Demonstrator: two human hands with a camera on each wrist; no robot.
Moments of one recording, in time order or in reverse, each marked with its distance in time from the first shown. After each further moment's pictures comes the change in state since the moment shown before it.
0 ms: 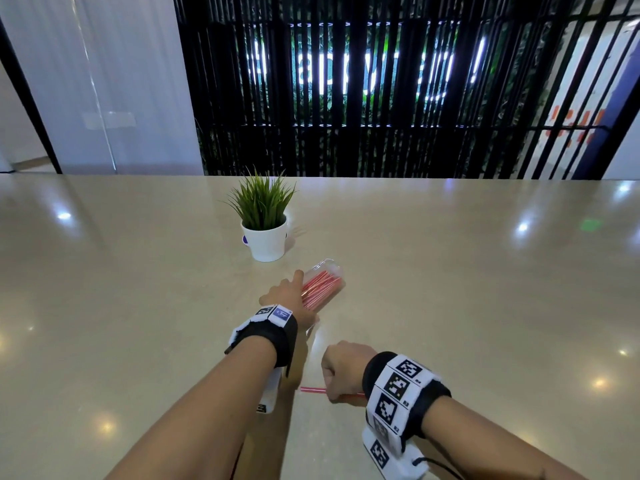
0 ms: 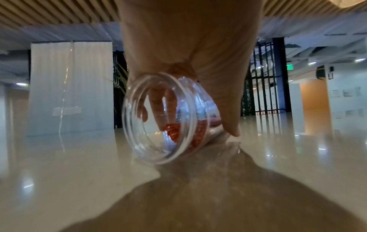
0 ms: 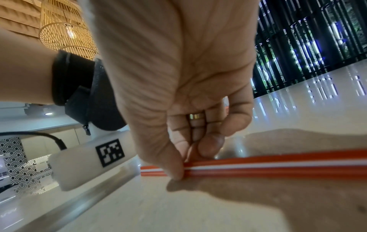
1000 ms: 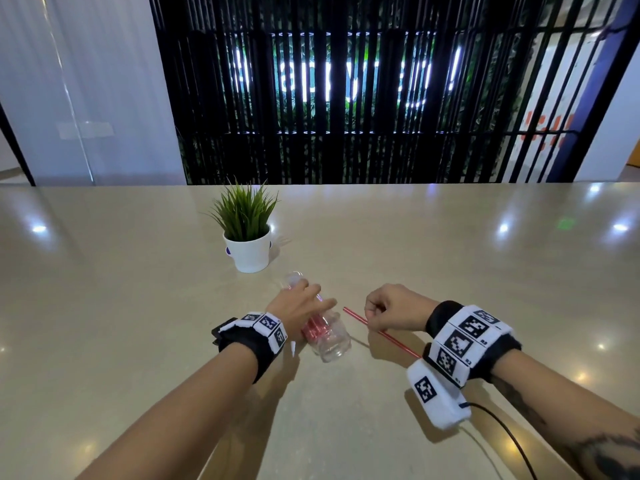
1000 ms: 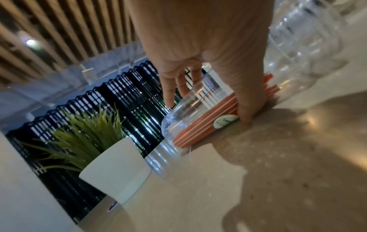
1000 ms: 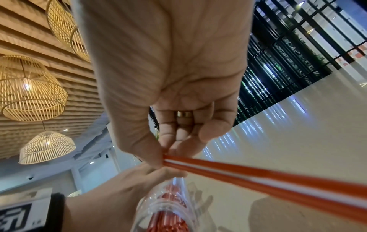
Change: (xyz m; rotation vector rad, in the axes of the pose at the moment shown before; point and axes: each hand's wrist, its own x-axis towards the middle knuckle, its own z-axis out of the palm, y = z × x) left_hand 0.006 0.025 -0.007 0.636 -0.008 0.675; right_hand -0.041 0.077 -0.081 0.351 0.305 -0.042
